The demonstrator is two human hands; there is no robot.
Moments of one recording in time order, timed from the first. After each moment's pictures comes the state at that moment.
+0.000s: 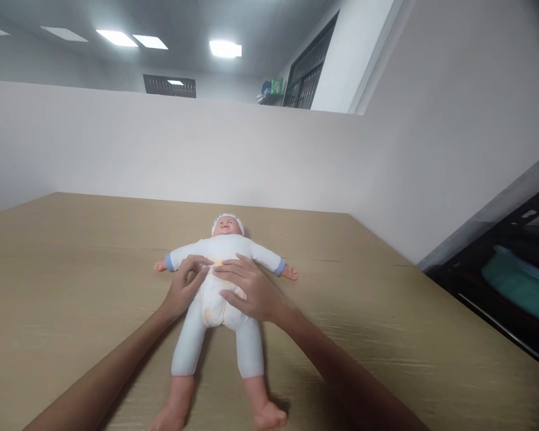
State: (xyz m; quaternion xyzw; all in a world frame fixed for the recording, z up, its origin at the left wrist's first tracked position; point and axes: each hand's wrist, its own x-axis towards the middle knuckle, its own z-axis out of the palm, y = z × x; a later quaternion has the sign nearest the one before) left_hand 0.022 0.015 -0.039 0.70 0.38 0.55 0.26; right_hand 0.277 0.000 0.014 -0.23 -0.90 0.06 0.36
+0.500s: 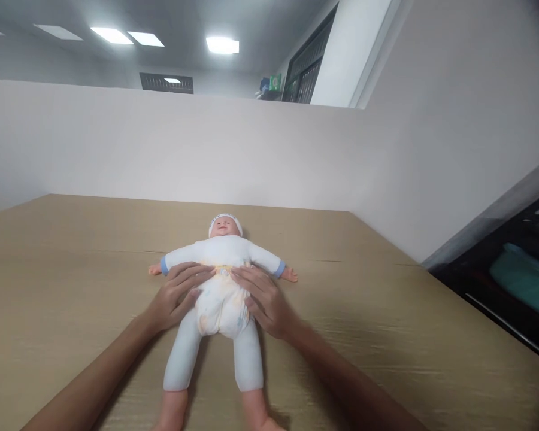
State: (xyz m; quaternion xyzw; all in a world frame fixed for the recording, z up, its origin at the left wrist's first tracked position) left_hand -0.012 0.012 -0.033 0.89 0.27 0.38 0.01; right_hand 0.321 -0.004 -0.032 -0.26 -0.88 0.05 0.39
